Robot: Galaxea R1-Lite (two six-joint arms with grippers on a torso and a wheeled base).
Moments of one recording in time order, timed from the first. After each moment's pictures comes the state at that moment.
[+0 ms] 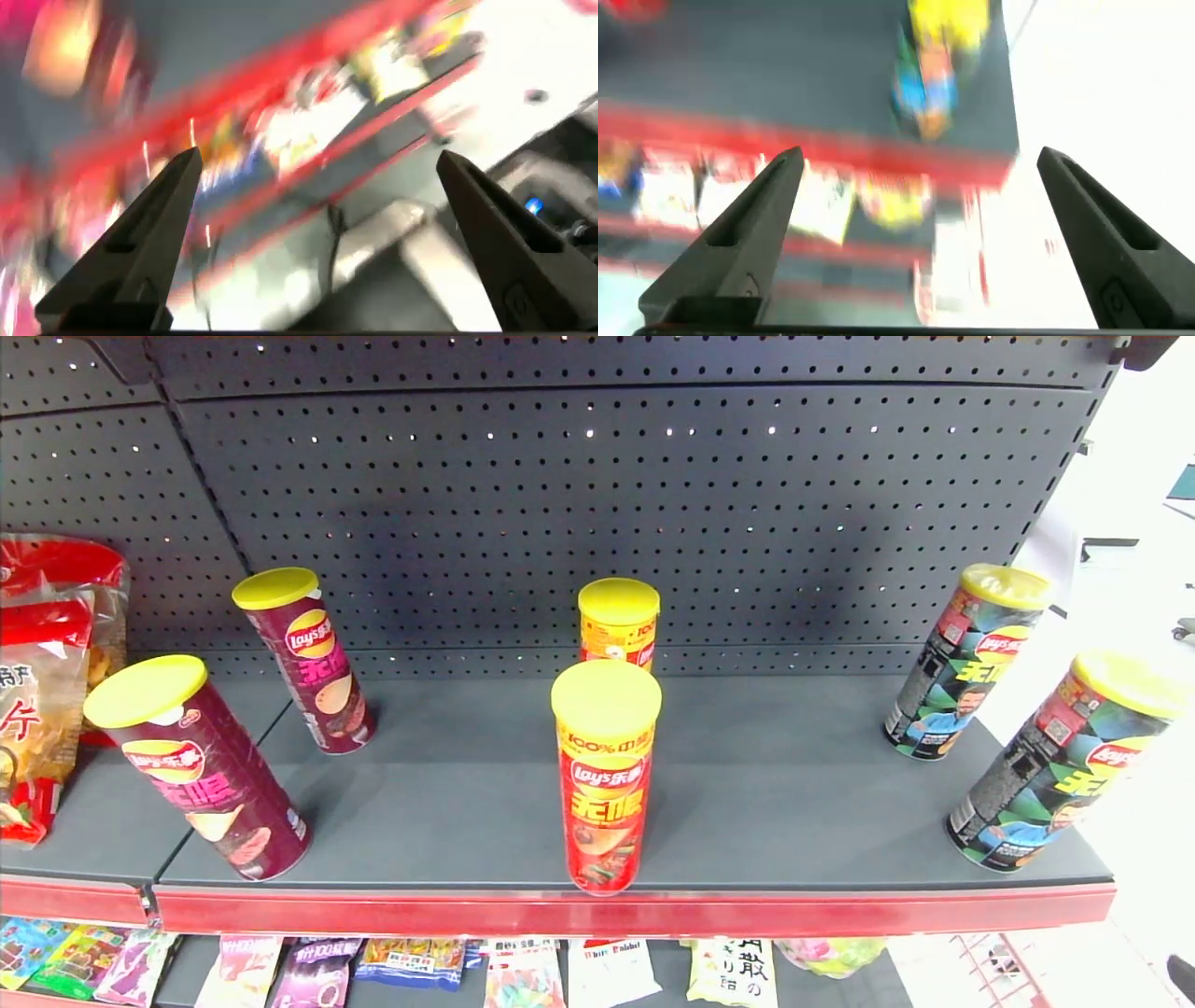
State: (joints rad) left arm -0.35 0.37 -0.53 0.64 -0.08 0.05; right arm 0.14 0.44 -0.33 0.16 -0.13 -0.11
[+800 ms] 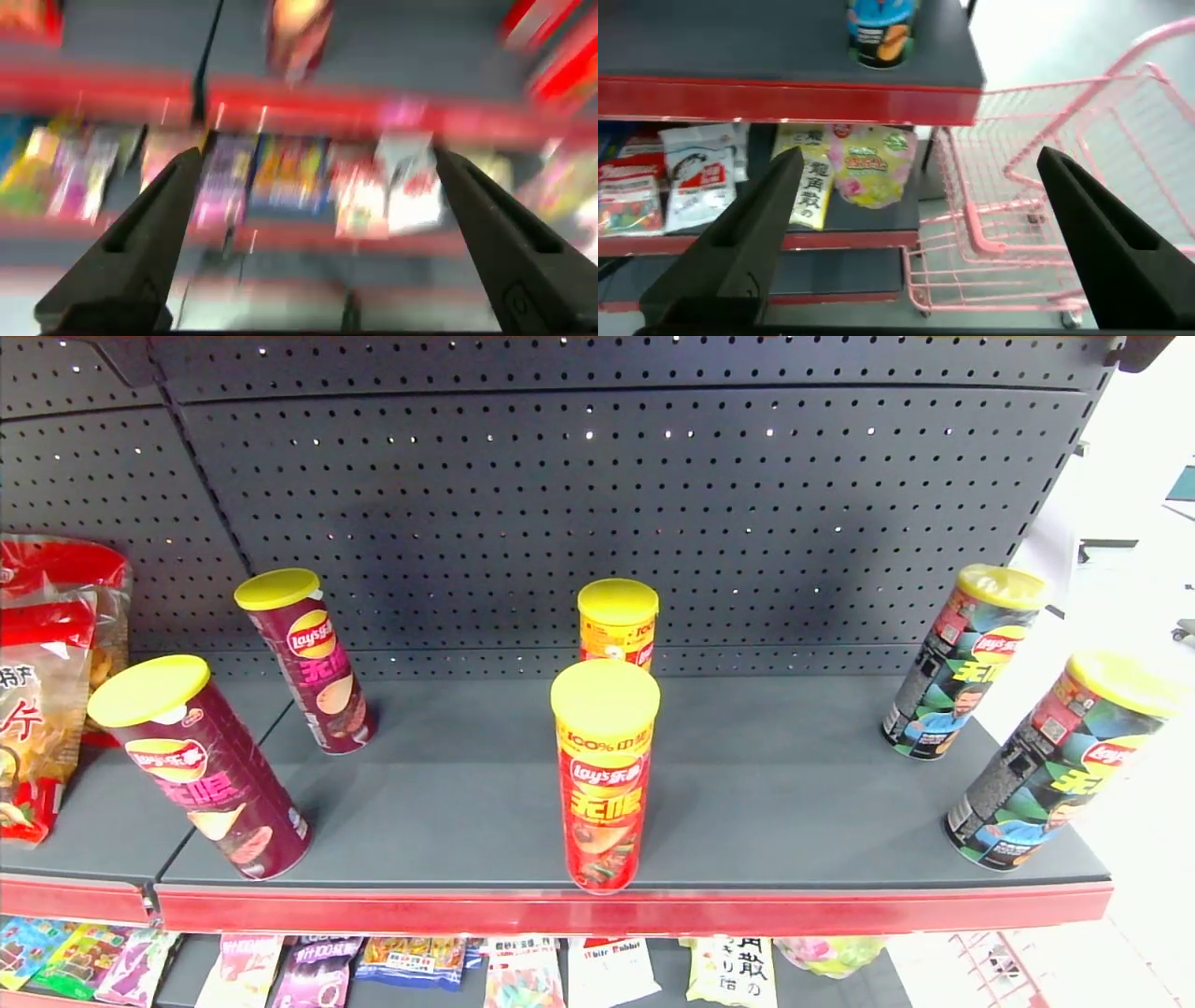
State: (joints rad) left arm -0.07 0.10 -0.31 0.36 0.01 -0.12; right arm -0.05 0.09 -0.19 0.29 -0.04 -0.10
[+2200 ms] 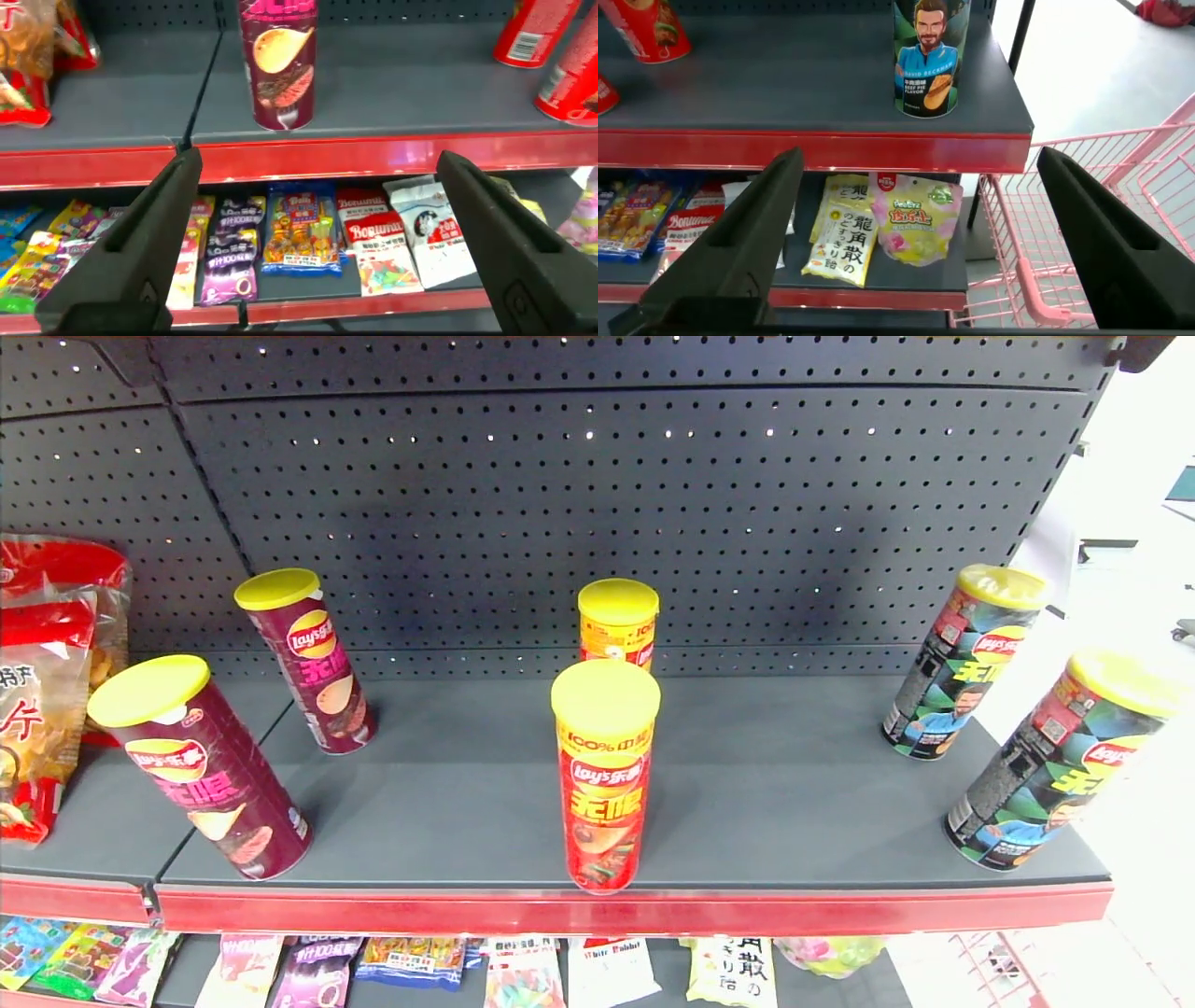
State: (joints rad) left arm 0.00 0.00 0.00 0.00 -0.05 0.01; right arm 0.00 0.00 0.00 -0.01 0.02 -0.01
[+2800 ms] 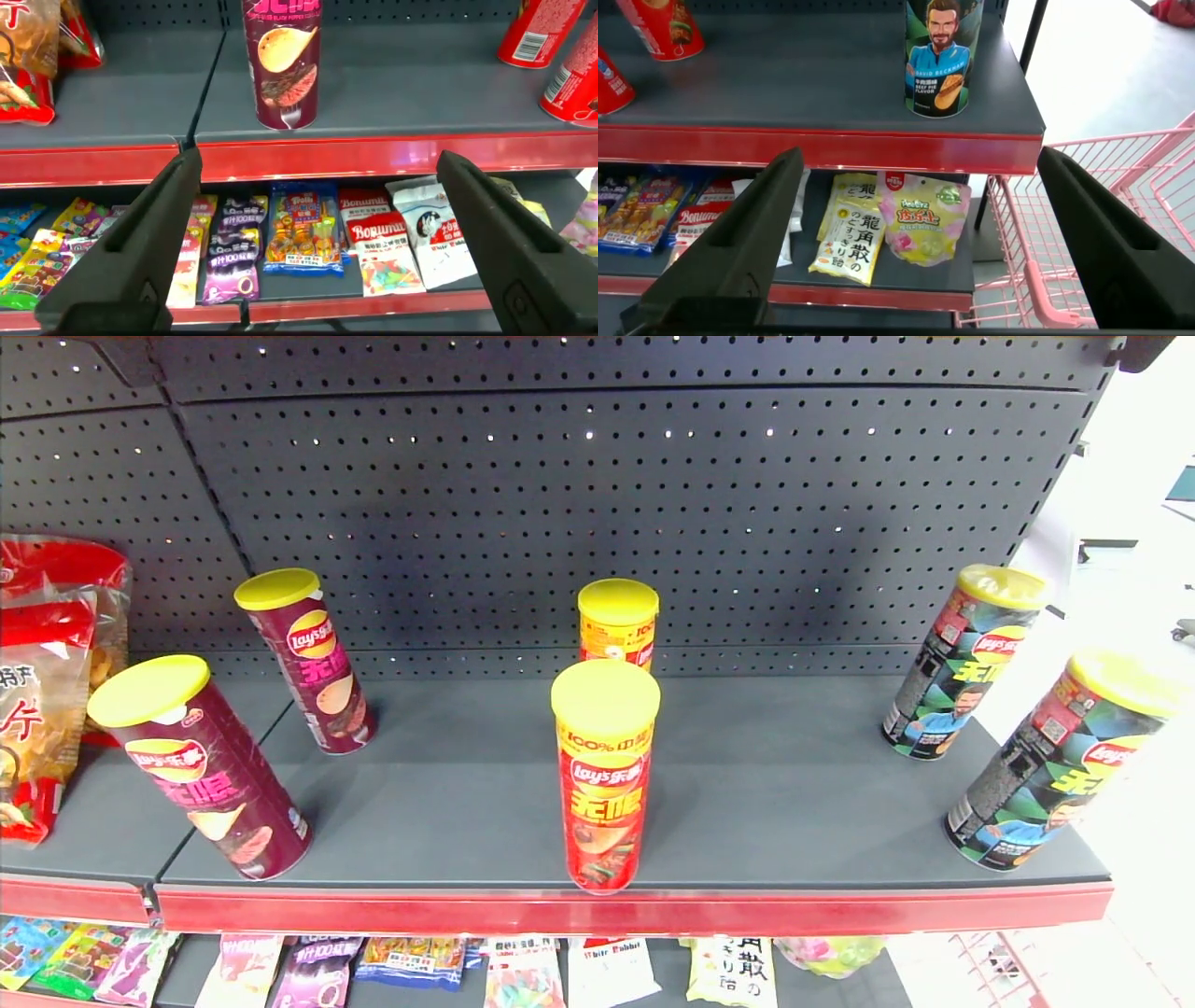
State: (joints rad) left arm 0.00 0.00 0.00 0.00 -0.05 0.01; right arm 0.00 0.00 0.00 0.00 0.04 -0.01
